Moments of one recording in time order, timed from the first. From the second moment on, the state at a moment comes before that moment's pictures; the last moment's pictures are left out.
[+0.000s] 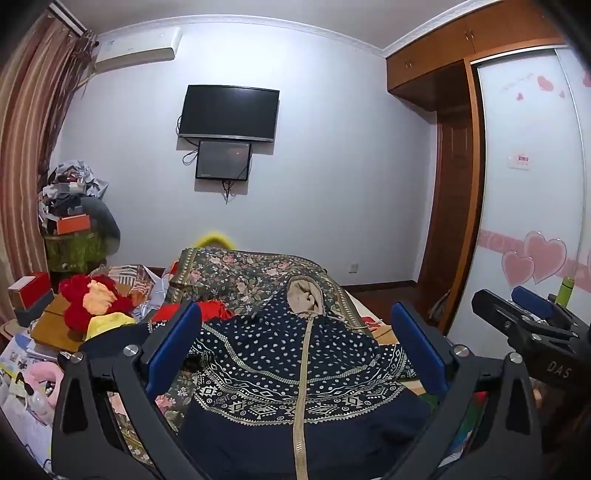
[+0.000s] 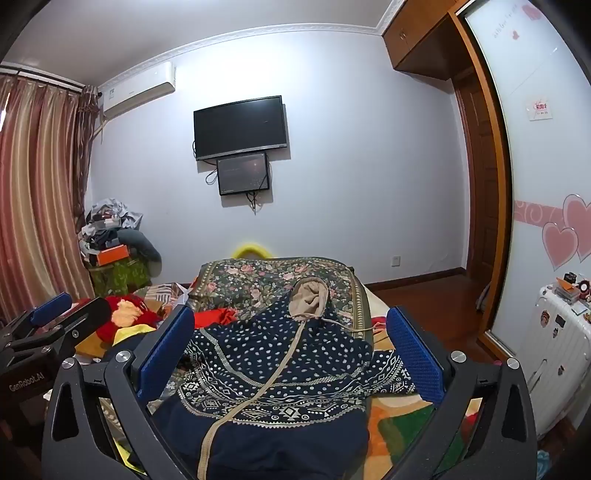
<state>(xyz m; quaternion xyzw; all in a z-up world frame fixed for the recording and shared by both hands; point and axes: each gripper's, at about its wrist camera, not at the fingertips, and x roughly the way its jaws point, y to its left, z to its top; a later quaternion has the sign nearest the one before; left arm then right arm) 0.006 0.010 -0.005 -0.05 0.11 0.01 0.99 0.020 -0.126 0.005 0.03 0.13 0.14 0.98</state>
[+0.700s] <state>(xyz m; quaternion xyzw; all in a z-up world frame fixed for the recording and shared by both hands) 0.007 0.012 -0.009 -0.06 0.11 0.01 0.99 0.025 -0.124 0.002 0.03 0.13 0.14 0.98</state>
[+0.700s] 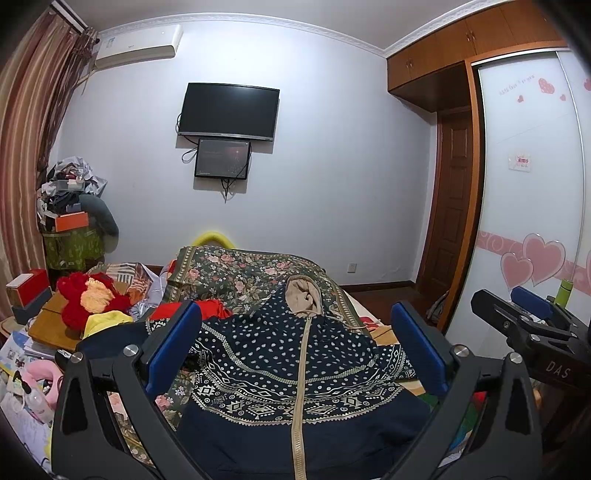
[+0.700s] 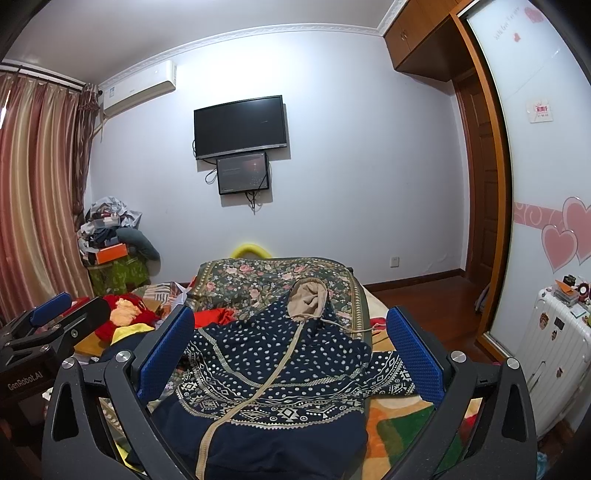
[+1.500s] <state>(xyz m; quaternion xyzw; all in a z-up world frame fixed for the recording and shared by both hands) 0.014 0.015 -0.013 -0.06 0.12 0.01 0.99 0.029 -0.128 0.000 0.03 0.14 0.14 0.98</state>
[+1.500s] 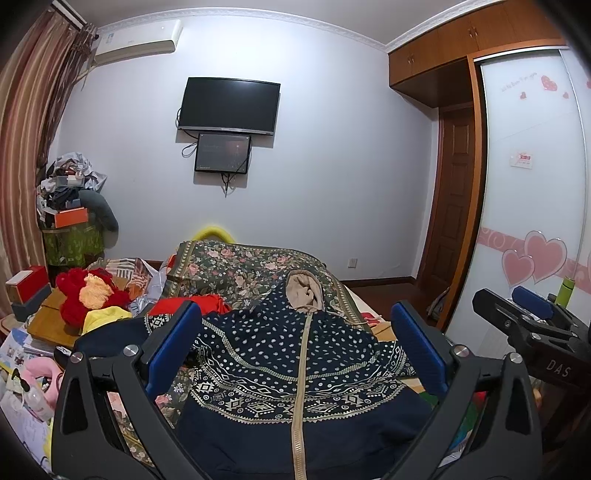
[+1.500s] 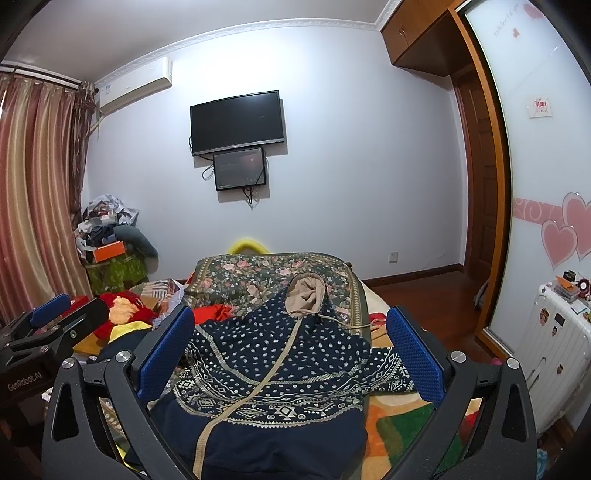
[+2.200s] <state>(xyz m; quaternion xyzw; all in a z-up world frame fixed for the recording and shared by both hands) 0.029 0.024 -0.019 -0.06 0.14 0.01 0.99 0.047 -0.128 -0.005 0.03 0.16 0.13 0.98</state>
